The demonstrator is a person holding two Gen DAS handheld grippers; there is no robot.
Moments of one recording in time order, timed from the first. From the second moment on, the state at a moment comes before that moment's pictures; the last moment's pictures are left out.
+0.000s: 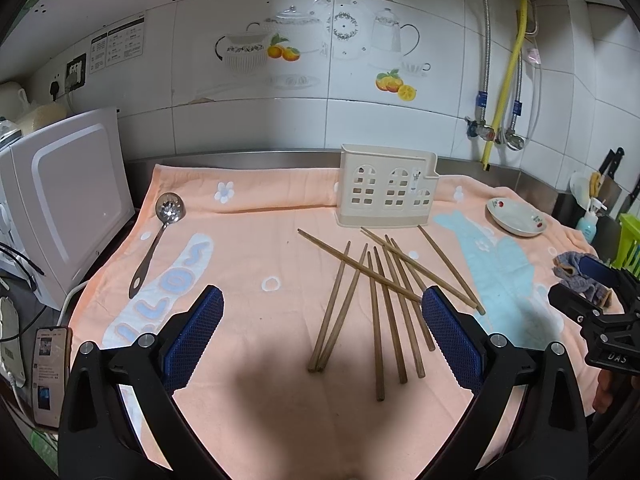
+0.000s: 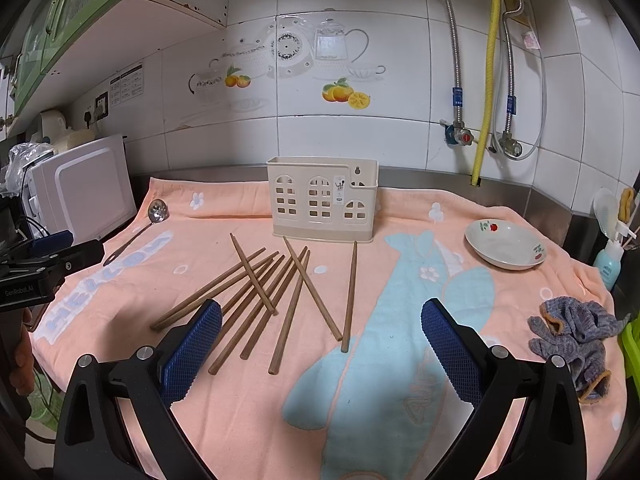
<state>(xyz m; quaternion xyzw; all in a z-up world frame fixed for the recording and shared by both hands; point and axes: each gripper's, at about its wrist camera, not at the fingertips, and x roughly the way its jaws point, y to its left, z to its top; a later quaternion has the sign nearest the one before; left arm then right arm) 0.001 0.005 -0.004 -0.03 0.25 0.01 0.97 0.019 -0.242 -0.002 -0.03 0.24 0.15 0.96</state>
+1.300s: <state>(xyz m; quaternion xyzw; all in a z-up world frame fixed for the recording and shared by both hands) -0.008 0.008 -0.005 -0.03 0.25 0.01 0.97 0.012 -0.238 0.003 -0.03 0.24 0.16 0.96</state>
